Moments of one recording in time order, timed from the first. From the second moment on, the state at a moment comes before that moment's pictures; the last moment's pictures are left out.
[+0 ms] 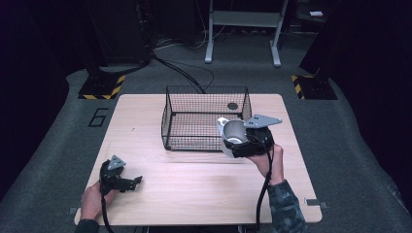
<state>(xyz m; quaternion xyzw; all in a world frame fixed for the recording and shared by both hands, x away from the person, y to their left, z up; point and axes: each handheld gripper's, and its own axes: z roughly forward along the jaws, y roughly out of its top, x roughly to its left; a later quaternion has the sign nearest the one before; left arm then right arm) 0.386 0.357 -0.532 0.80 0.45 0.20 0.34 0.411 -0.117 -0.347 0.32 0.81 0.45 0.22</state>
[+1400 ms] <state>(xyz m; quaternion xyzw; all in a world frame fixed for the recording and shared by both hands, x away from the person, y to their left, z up) 0.386 0.357 -0.531 0.81 0.45 0.19 0.33 0.490 -0.085 -0.341 0.34 0.81 0.45 0.19</state>
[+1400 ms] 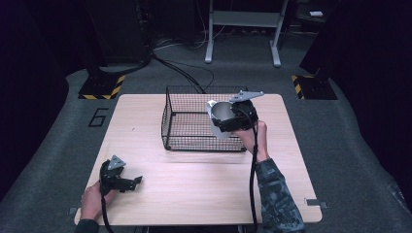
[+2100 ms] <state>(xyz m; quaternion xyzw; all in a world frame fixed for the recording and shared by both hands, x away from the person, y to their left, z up) 0.386 0.357 -0.531 0.80 0.45 0.20 0.34 0.533 -0.075 -0.363 0.38 0.80 0.43 0.17</state>
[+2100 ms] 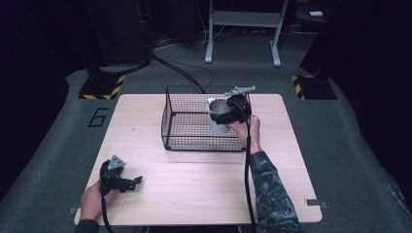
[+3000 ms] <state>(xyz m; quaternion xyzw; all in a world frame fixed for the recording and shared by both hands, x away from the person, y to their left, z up) 0.386 0.357 -0.531 0.80 0.45 0.20 0.34 0.569 -0.059 -0.395 0.40 0.81 0.40 0.14</state>
